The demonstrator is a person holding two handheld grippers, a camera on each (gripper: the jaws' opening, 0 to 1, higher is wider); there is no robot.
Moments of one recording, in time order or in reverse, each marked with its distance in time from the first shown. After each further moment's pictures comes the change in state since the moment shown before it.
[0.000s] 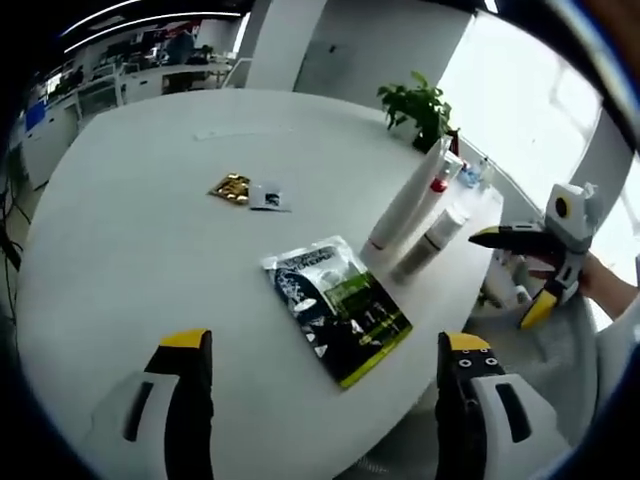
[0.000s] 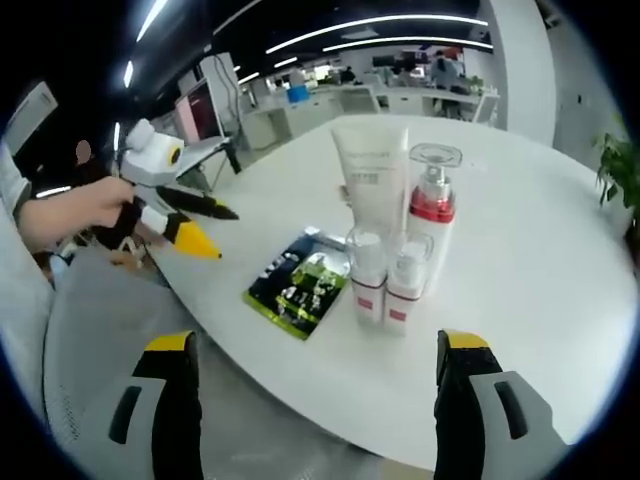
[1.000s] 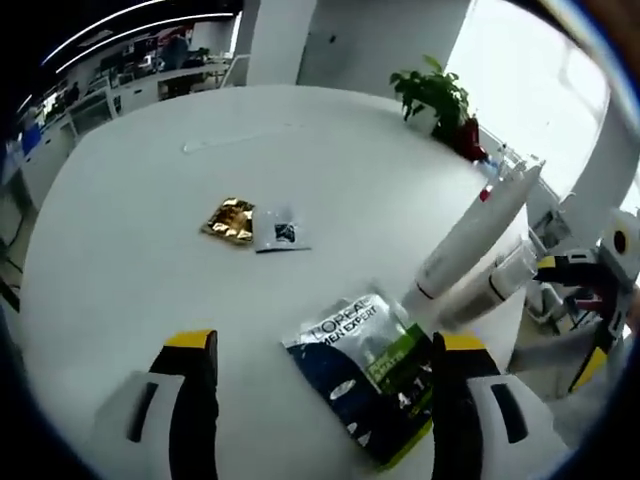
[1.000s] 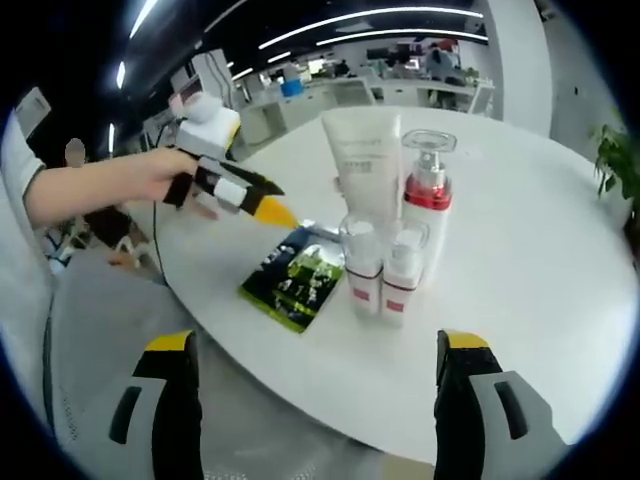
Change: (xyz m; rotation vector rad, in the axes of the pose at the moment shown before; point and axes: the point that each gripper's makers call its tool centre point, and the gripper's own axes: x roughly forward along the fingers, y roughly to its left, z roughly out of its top) left arm 0.070 0.026 0.054 0.070 0.016 0.089; right arm 0.003 0.002 -0.007 0.019 0.038 -0.002
